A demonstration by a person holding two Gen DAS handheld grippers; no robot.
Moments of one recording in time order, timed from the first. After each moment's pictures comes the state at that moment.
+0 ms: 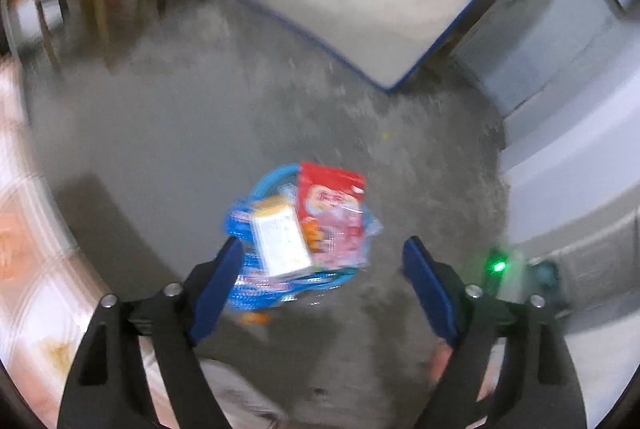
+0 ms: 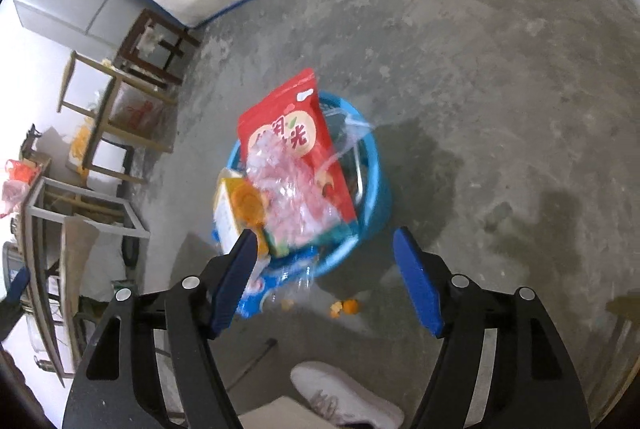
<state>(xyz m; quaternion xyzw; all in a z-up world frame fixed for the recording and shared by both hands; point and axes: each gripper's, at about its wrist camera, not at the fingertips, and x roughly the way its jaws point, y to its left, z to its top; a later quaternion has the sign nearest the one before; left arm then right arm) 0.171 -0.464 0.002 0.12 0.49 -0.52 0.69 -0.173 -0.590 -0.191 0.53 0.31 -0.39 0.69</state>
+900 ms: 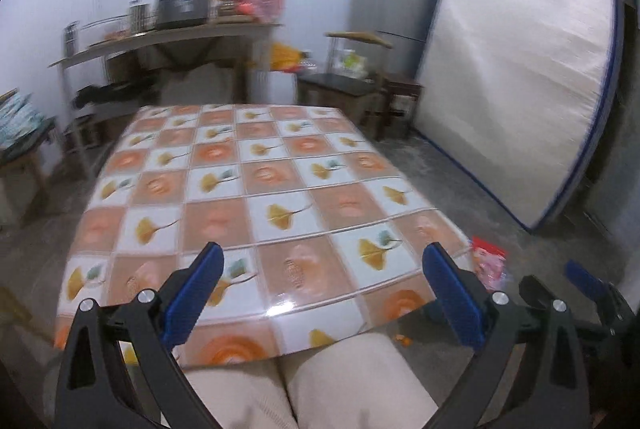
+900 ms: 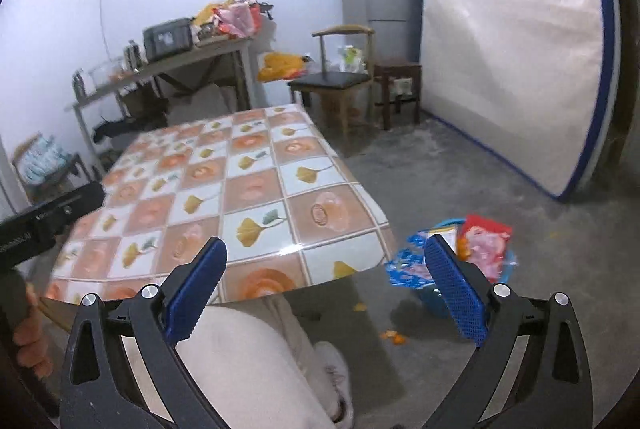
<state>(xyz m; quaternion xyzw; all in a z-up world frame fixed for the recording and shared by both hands) 0.014 -0.081 0.054 0.01 0.31 -0.20 0.93 -0.112 -0.239 0.020 0.09 0.27 -0.20 0.94</state>
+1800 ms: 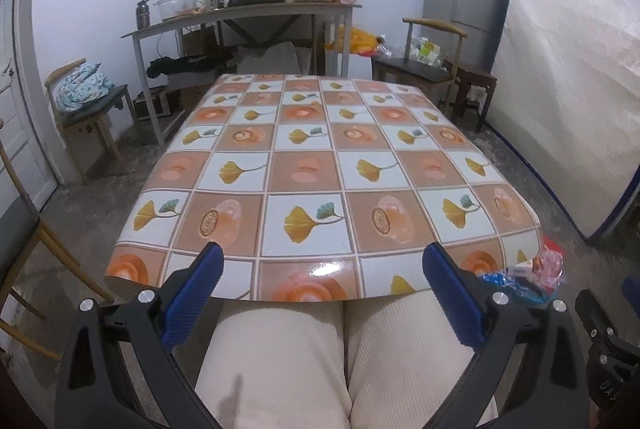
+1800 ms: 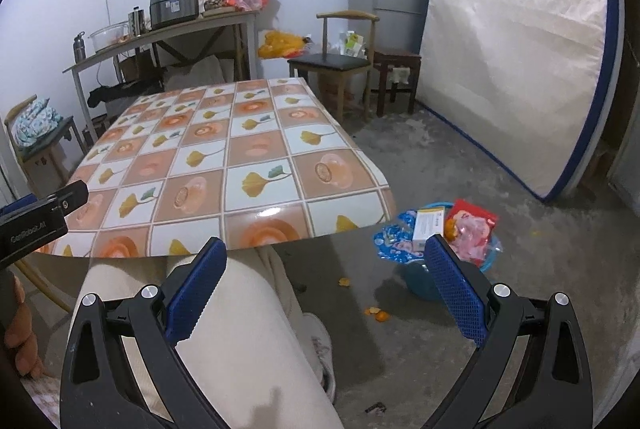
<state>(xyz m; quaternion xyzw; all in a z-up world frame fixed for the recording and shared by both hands) -0.014 -0.045 0.021 0.02 0.34 -0.08 0.94 -0.138 -0.195 0.003 0.05 0.30 -0.21 0.93</state>
